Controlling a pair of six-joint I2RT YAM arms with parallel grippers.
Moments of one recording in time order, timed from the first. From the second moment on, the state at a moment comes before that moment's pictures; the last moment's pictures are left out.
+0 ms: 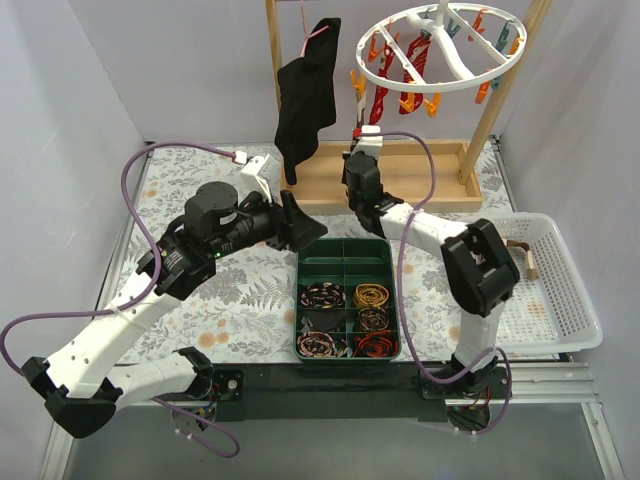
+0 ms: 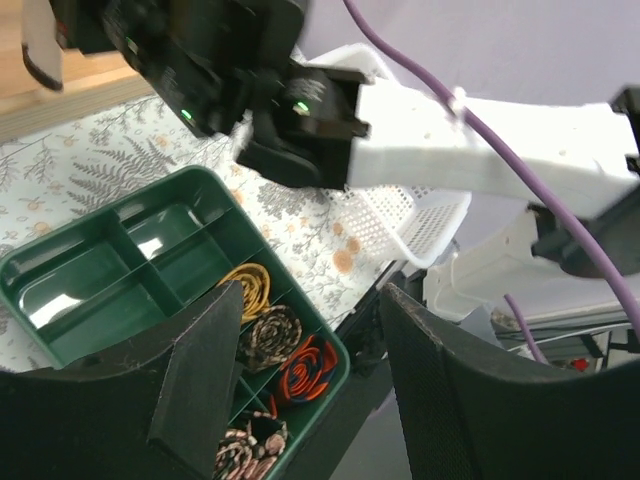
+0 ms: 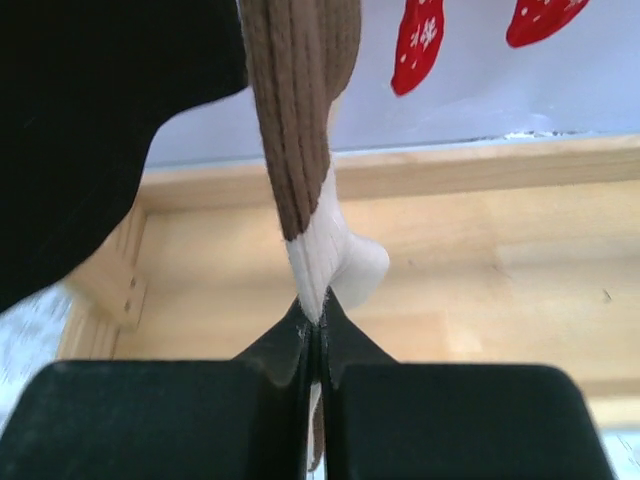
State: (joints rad) left arm -0.76 1.03 1.25 -0.45 0.21 -0.57; right arm 0.65 1.91 1.34 0.43 0.63 0.18
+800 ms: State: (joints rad) left arm -0.76 1.64 1.88 -0.27 -0.07 -0.59; right arm 0.67 1.34 0.95 0.18 0.41 0.34
